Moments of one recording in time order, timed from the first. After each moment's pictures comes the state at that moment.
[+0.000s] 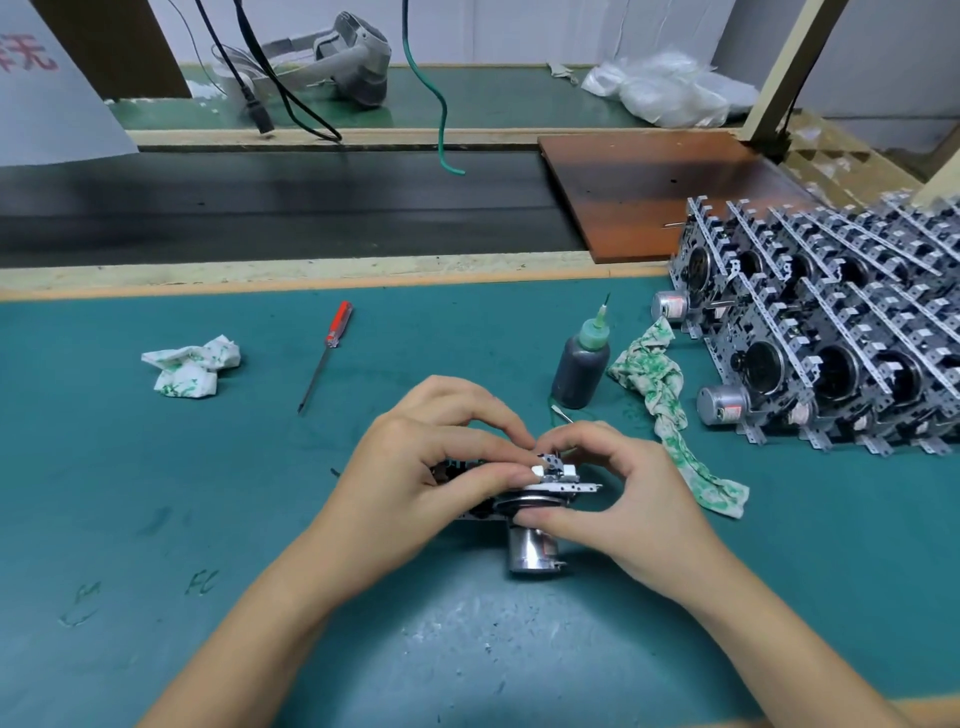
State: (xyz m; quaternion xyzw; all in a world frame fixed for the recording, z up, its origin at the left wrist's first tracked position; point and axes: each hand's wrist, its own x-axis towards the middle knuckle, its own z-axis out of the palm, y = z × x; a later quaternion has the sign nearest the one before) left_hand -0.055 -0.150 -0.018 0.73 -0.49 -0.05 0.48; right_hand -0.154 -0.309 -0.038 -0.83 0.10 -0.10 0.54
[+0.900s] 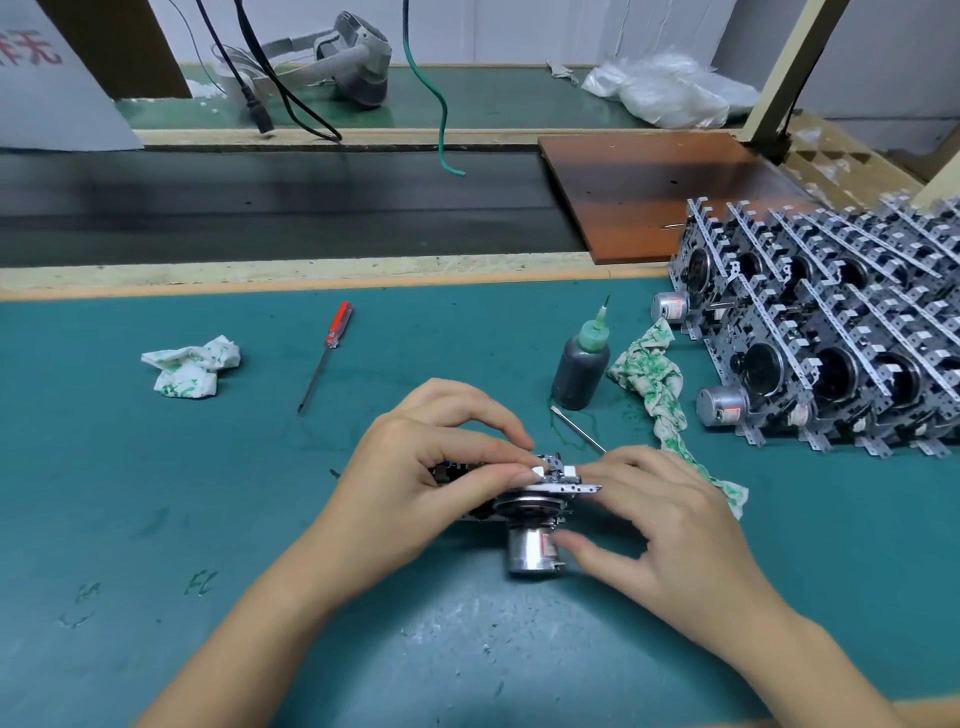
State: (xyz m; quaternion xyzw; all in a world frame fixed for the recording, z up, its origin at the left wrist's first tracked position) left_hand -0.056 -0.150 -0.018 0.73 -0.46 -0.09 0.50; right_hand -0.179 -0.325 -0.053 -0.96 0.01 -0.20 0.20
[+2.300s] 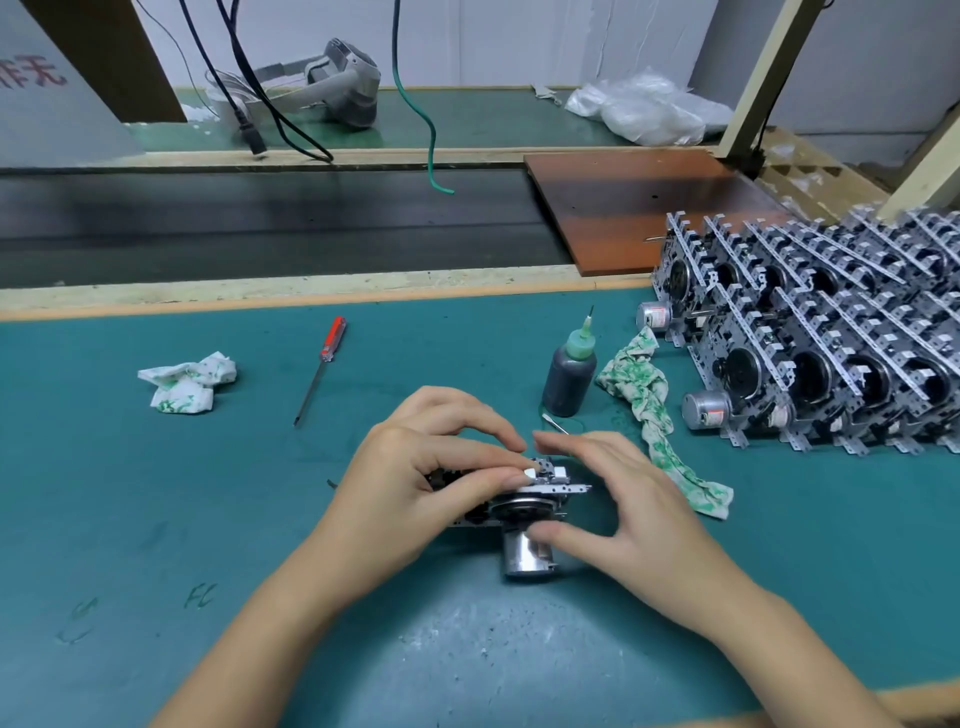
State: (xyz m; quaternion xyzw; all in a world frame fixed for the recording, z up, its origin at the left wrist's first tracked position) left_hand -0.056 -0.151 -0.019 0.73 -0.47 -0.05 0.49; right_hand -0.169 -0.320 -0.044 -0.92 0.08 -0.08 0.36
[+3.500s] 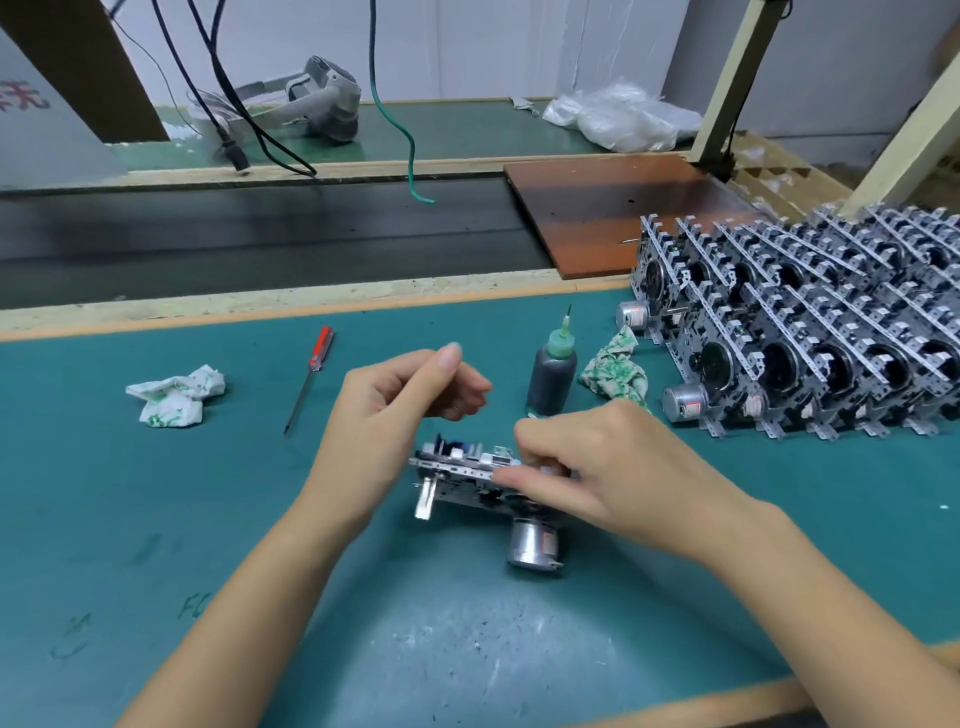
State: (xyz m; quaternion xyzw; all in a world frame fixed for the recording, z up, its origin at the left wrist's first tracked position) left_hand -0.041 -0.167 -0.009 0.64 -0.29 -0.16 0.69; right_hand -0.148 -0.318 0.003 -0.97 -0.12 -0.16 0.17
